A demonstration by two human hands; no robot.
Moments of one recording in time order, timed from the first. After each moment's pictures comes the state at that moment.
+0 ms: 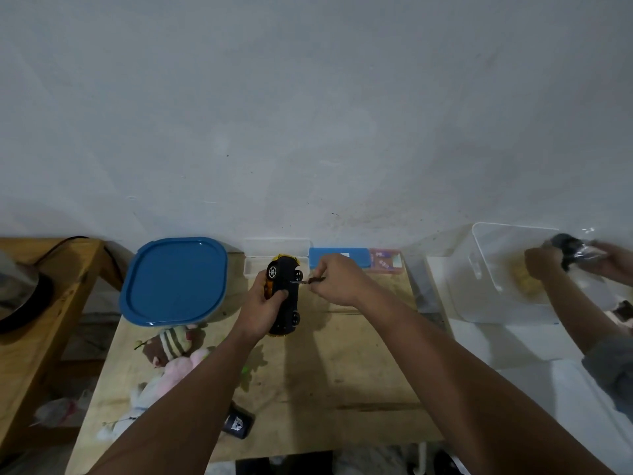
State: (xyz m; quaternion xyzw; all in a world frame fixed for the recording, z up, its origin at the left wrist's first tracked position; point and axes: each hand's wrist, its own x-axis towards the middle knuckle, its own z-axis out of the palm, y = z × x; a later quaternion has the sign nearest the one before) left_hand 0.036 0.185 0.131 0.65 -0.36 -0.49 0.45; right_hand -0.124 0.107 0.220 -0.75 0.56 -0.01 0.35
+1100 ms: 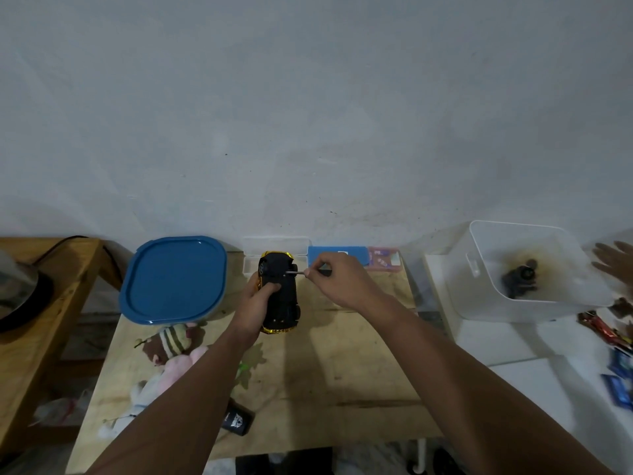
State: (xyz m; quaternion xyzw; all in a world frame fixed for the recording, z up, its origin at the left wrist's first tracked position) left_hand 0.042 0.187 0.124 0.60 -0.26 -0.57 0.50; right_hand -0.137 0.111 0.202 -0.76 0.53 -0.14 0.34
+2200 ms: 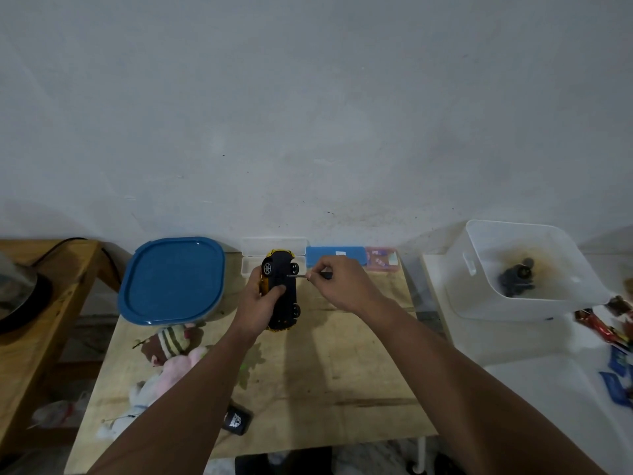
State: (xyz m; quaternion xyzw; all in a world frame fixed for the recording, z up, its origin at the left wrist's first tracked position) left_hand 0.035 0.187 0.125 0.63 -0.34 -0.50 0.48; right_hand -0.143 0.115 0.194 -0.76 0.54 -0.16 0.34
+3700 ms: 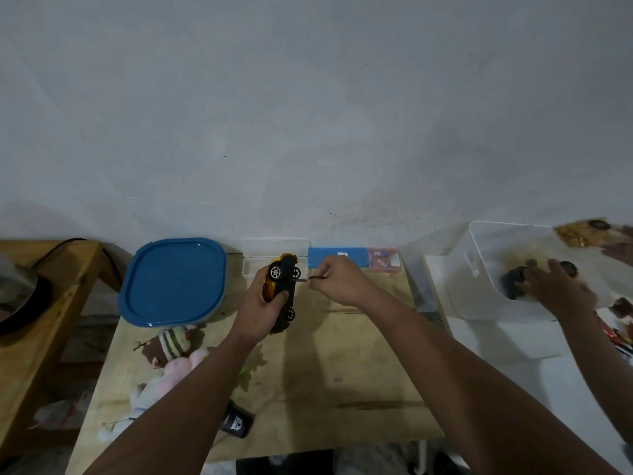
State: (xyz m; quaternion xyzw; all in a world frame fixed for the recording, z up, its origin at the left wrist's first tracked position) left_hand 0.037 0.194 0.136 0.65 -0.42 -0.45 0.44; right_hand -0.135 0.104 0.204 -0.72 0.56 -0.07 0.41
